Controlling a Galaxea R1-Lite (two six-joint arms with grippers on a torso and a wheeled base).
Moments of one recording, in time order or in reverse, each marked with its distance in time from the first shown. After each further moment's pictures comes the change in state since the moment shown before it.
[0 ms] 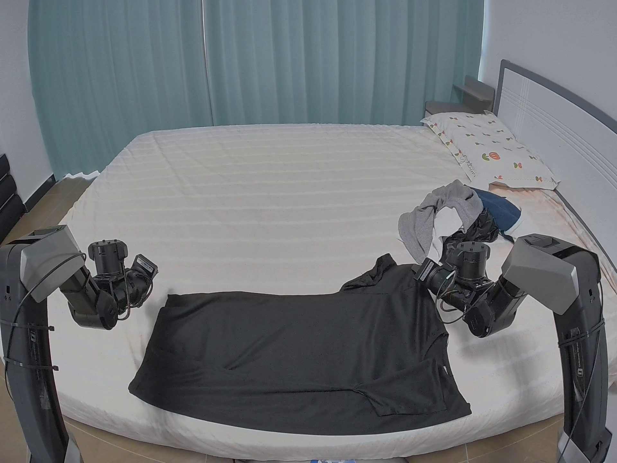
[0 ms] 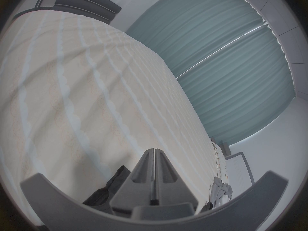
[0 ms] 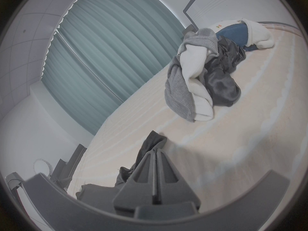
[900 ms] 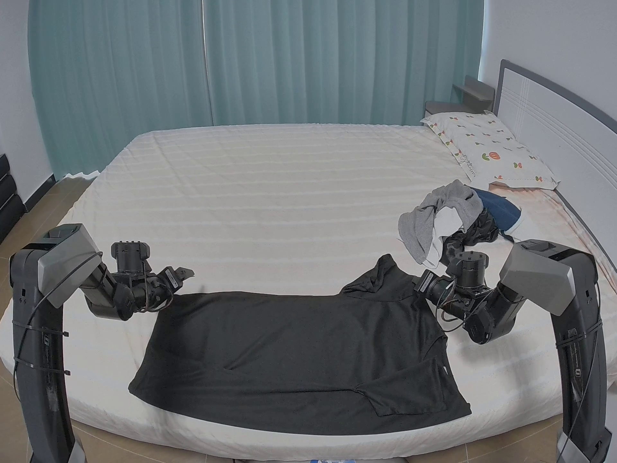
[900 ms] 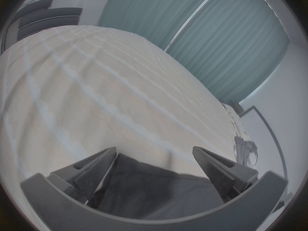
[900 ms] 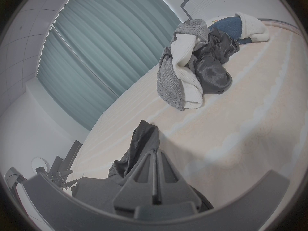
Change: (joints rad) left arm -0.064 0.076 -0.175 0.281 -0.065 0.376; right arm 0.000 0.022 0.029 0.004 0.003 -0.009
